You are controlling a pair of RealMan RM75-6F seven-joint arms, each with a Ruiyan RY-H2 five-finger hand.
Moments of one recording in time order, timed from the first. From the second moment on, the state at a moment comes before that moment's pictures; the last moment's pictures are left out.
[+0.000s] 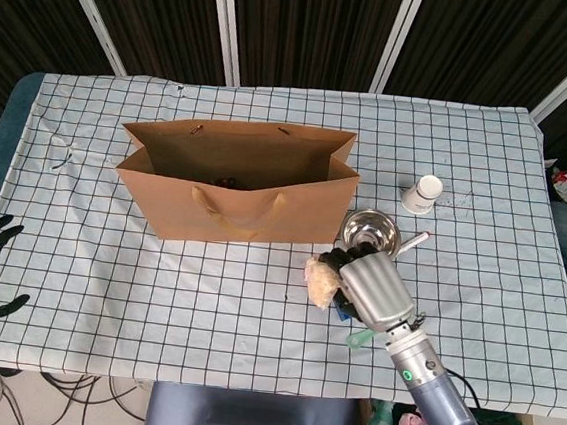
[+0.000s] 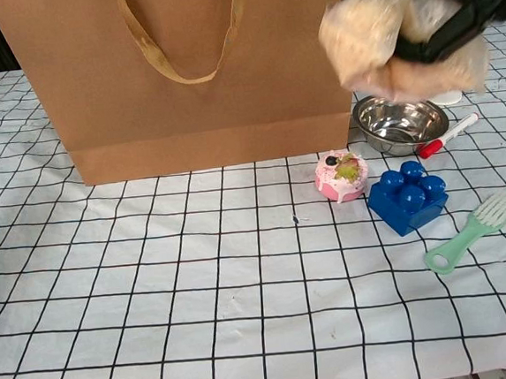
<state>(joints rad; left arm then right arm) -0.09 -1.07 -0.01 -1.67 1.60 1.58 0.00 0.62 -1.17 0.17 -2.13 -1.27 1.23 -0.53</state>
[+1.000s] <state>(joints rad) -0.09 -1.05 -0.03 -1.67 1.56 1.55 -0.02 1.07 -0.98 0.55 -1.97 -0.71 0.98 -0.51</state>
